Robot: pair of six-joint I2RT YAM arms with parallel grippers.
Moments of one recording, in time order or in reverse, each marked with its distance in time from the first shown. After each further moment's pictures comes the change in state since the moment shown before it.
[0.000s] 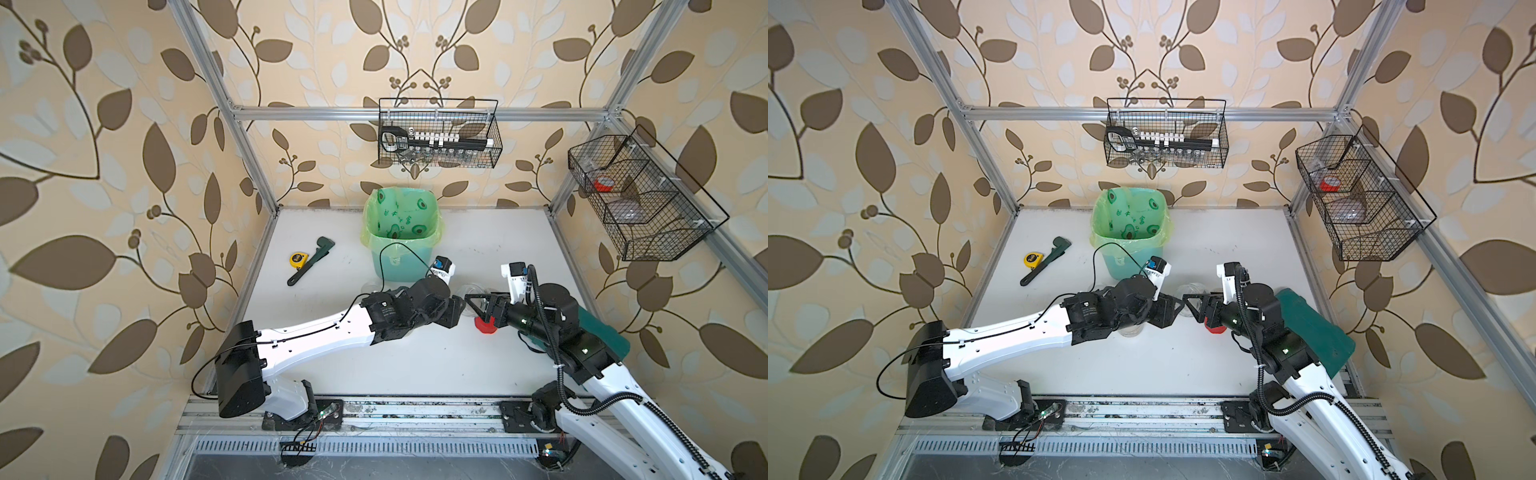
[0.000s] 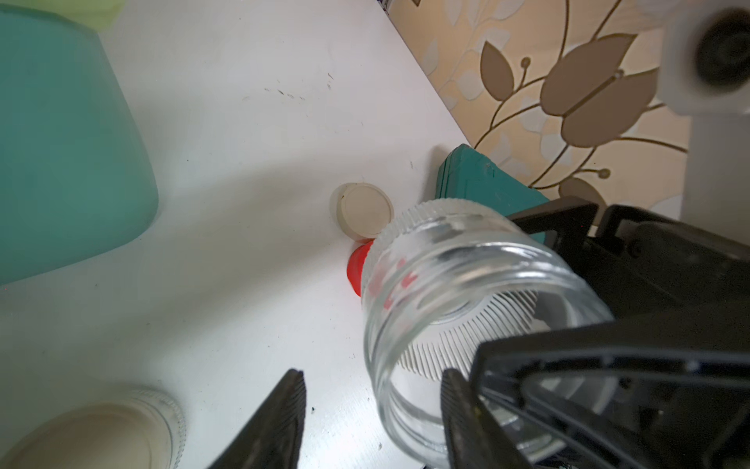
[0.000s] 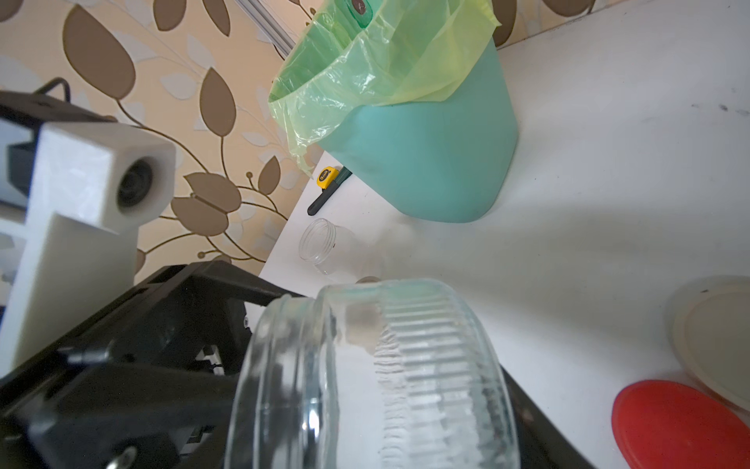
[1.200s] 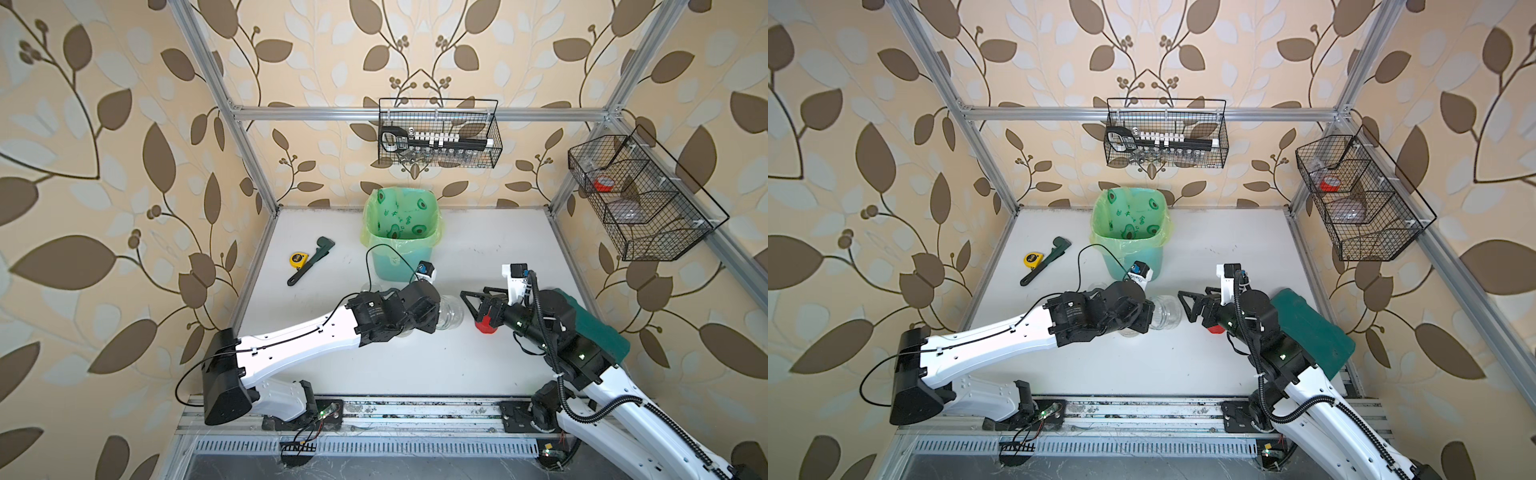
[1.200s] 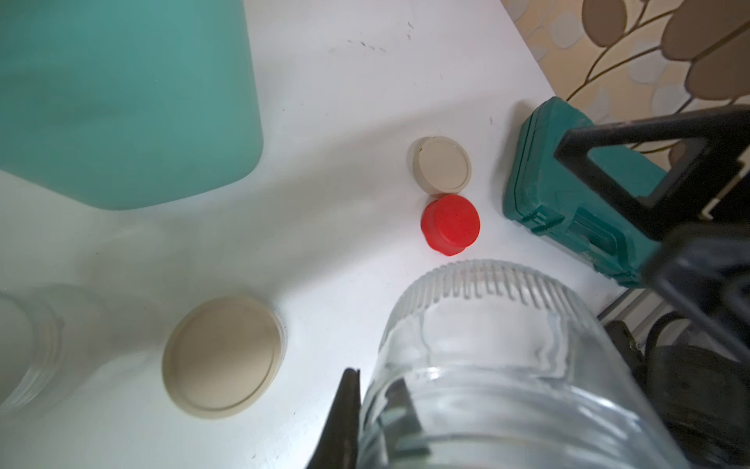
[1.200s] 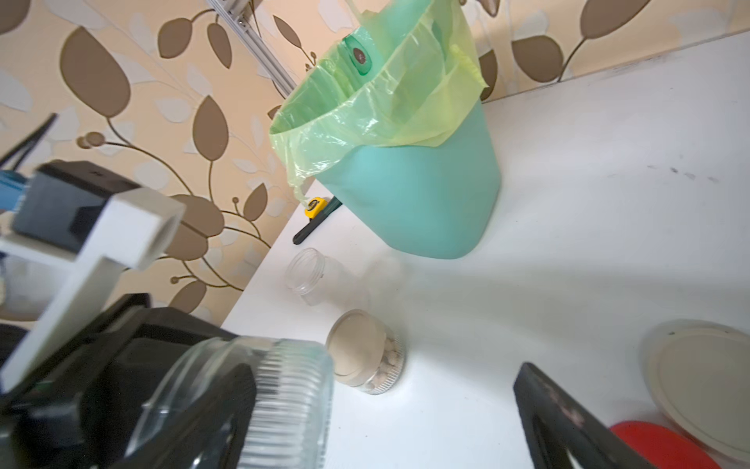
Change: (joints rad) left arm 0.000 -0.124 -0.005 -0.332 -0.092 -0.034; right arm 0.089 -0.034 -0.052 0.089 0.212 -0.032
